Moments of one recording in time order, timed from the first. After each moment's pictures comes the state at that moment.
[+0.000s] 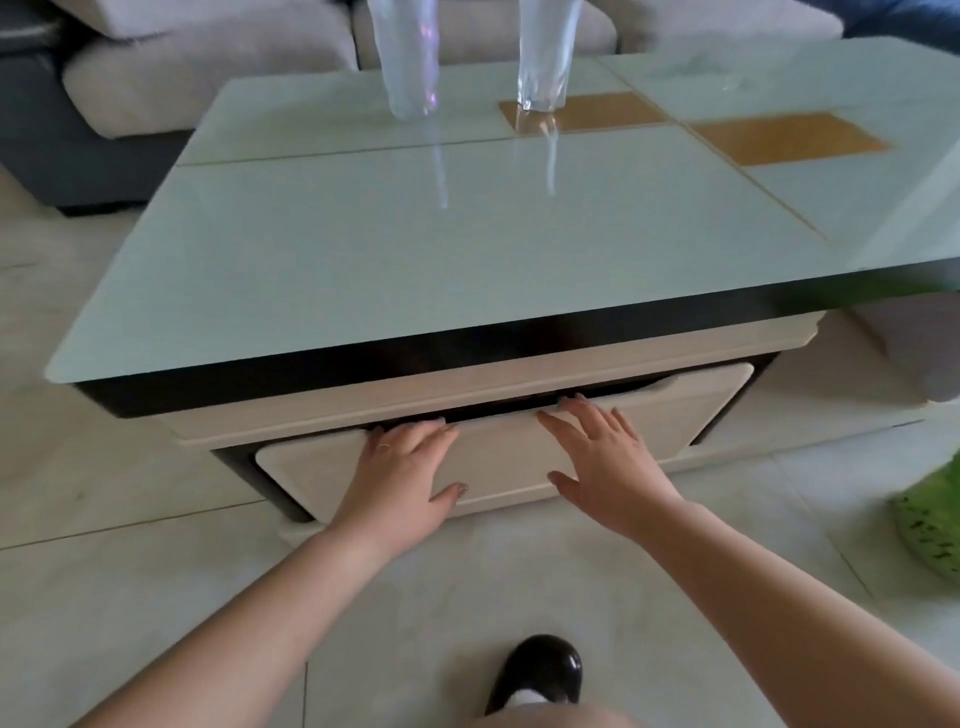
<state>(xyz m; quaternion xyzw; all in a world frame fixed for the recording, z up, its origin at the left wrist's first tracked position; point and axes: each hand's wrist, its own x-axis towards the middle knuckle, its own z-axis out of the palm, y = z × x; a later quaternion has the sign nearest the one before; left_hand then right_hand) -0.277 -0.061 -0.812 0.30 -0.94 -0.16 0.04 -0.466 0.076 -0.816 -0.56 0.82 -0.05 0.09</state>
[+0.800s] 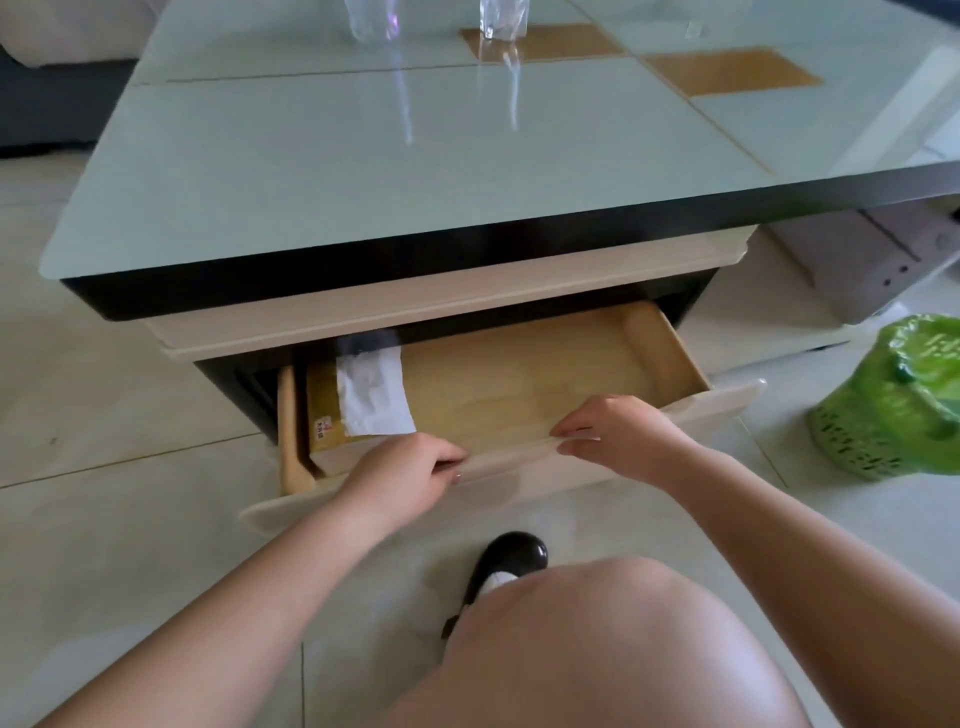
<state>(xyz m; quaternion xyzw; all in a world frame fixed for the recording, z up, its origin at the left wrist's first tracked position) -0.244 0.010 -0.806 0.28 -0.91 -0.29 -0.07 -0.442 0.151 -0.792 -0.51 0.83 -0.05 0.23</state>
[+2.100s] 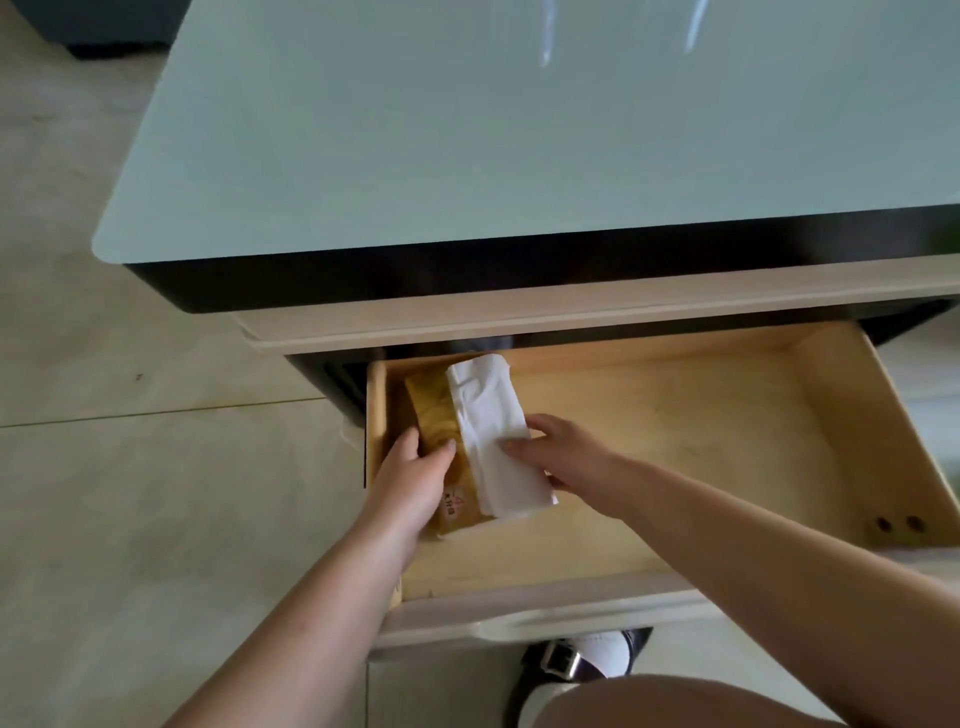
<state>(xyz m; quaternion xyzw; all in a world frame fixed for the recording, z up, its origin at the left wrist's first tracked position) -0.207 -0.064 -0.862 0.62 -0.47 -0.62 0.07 -0.365 0.000 -0.881 -0.19 0.73 -0.30 0.59</state>
